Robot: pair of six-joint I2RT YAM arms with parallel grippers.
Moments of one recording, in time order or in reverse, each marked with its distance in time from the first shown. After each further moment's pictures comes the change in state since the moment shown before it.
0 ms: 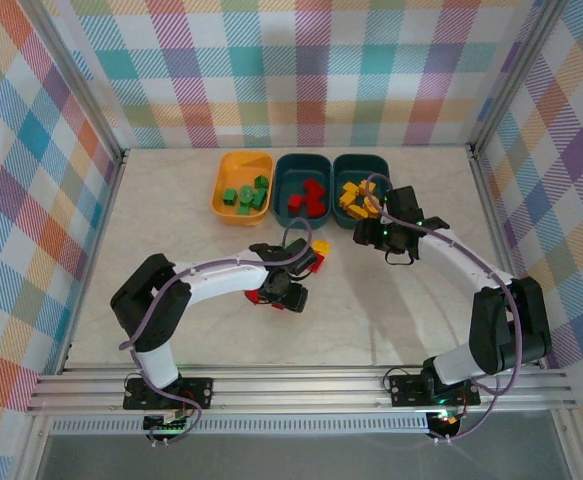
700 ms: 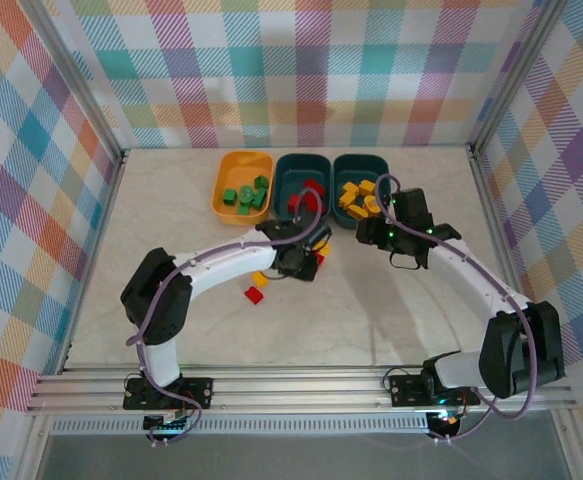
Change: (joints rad) left arm 0.053 0.058 0.312 -0.042 -0.050 0.019; right arm 0.000 -0.138 -0.045 0.002 -0.028 0.013
